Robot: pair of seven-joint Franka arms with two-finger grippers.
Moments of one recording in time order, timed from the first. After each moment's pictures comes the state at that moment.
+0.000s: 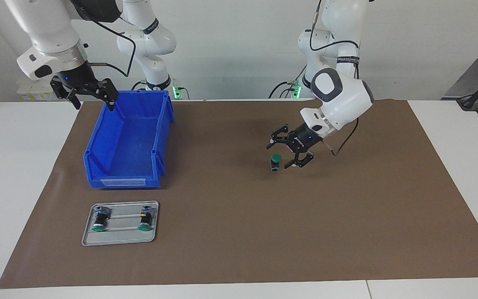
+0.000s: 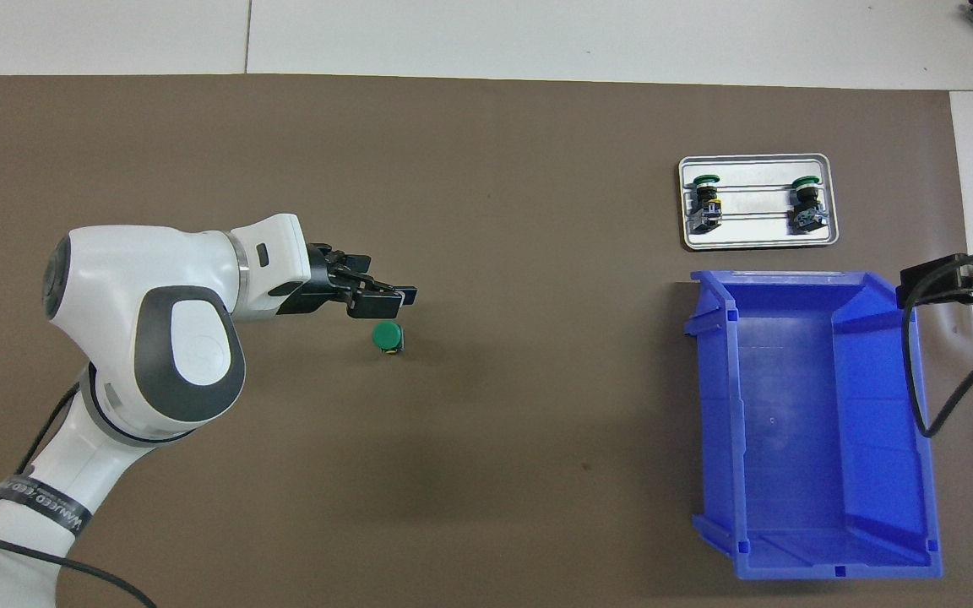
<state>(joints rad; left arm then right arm) -0.34 0.11 -0.05 -2.04 -0.81 2.34 0.68 0.06 -0.05 -0.07 -1.61 -0.06 1.53 0.03</state>
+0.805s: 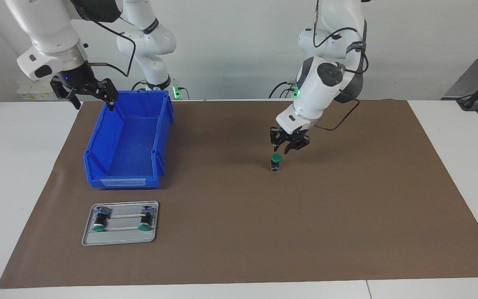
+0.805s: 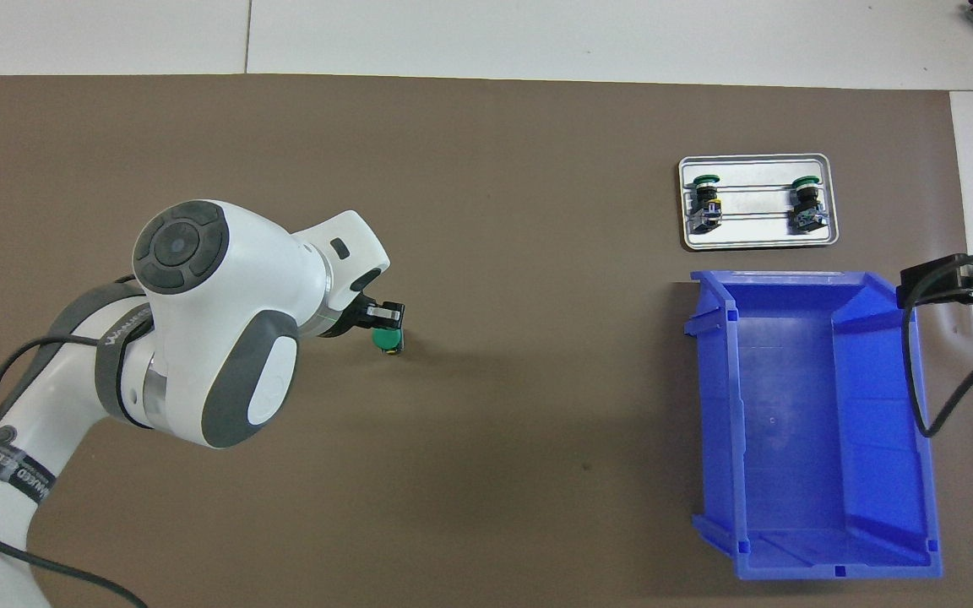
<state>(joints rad) -0.42 0.10 -0.05 -1.96 -0.22 2.12 -0.12 0.06 -0.05 -0.07 -1.61 -0.06 1.53 0.03</state>
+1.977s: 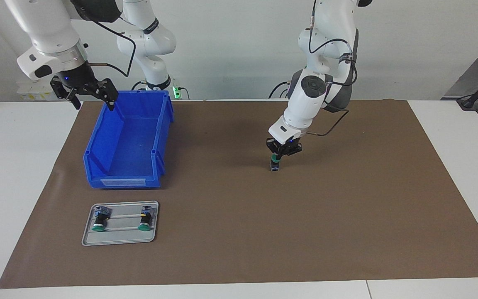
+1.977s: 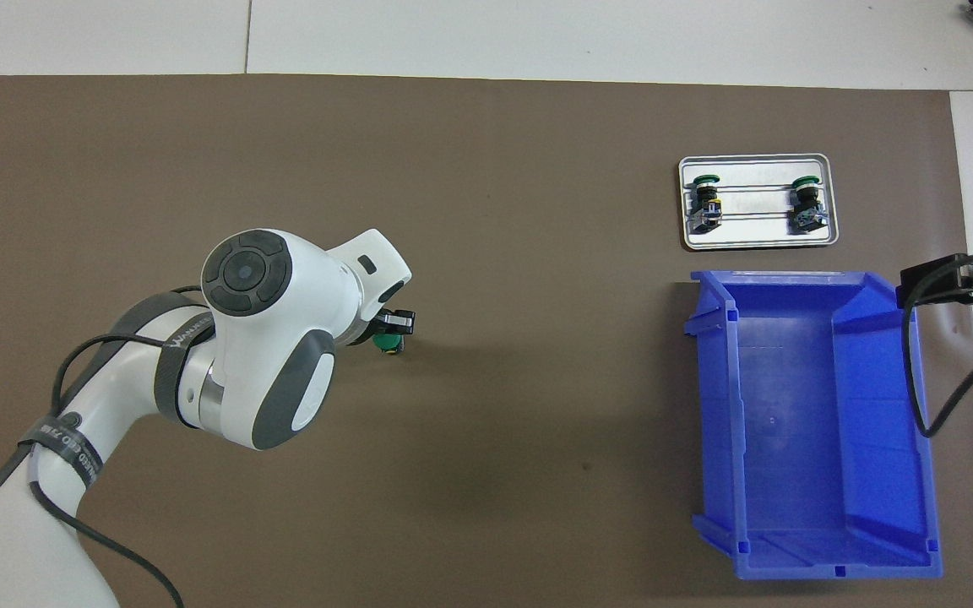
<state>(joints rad) -0.45 0.16 -0.05 -2.03 -0.15 2.25 -0.23 0.06 -0.05 -0.07 -1.61 -0.06 1.53 0.03</state>
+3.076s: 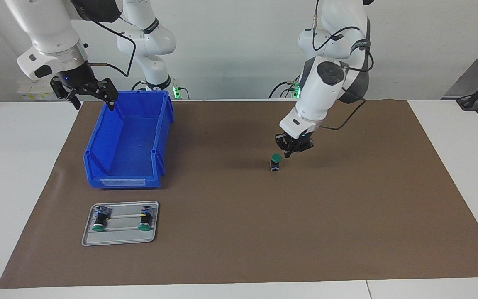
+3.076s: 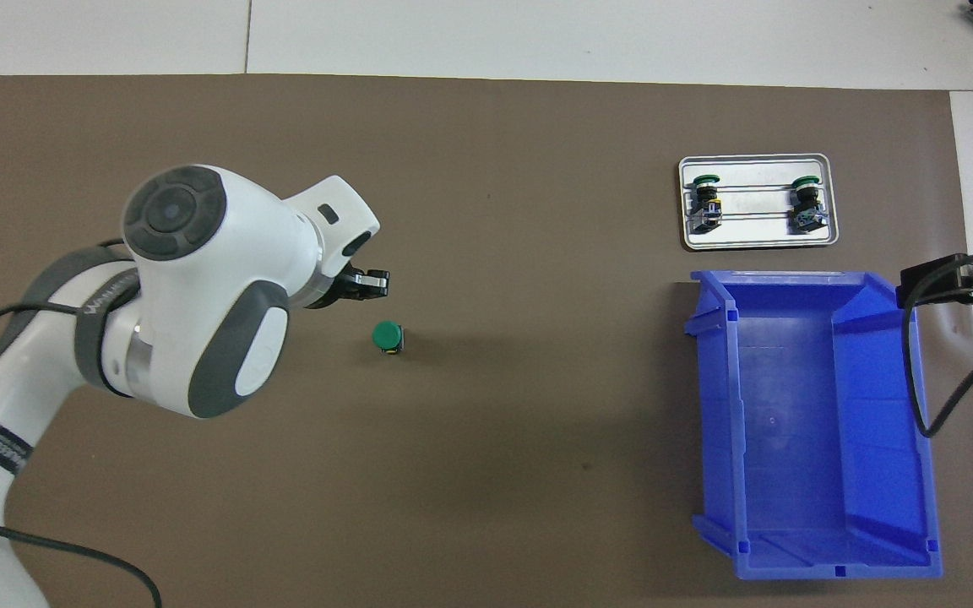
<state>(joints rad) -0.36 0.15 -0.02 -1.76 -0.14 1.97 -0.21 0.06 -0.05 -0.07 -1.61 -0.06 1.53 0.03</state>
